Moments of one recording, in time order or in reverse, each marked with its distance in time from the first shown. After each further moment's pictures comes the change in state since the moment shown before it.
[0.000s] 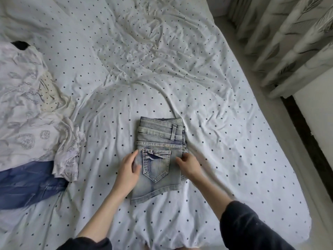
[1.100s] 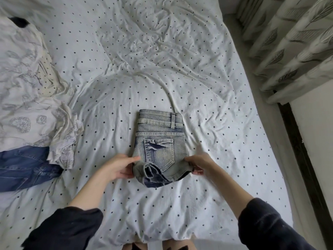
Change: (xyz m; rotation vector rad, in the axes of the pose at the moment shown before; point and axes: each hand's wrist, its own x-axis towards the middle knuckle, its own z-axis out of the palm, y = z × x) left_hand 0.009 0.032 -0.036 -0.500 -0.288 -0.700; right_hand -0.011 -0.011 -0.062 0.285 -0.152 0.369
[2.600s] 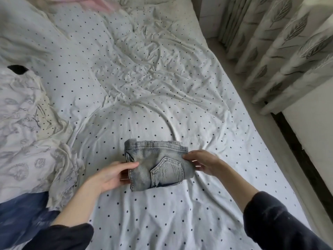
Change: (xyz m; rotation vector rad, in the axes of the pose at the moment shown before) left_hand 0.007 0.076 -0.043 -0.141 -0.287 0.153; right_hand 0.016 -0.079 -0.009 0.086 -0.177 -0.201
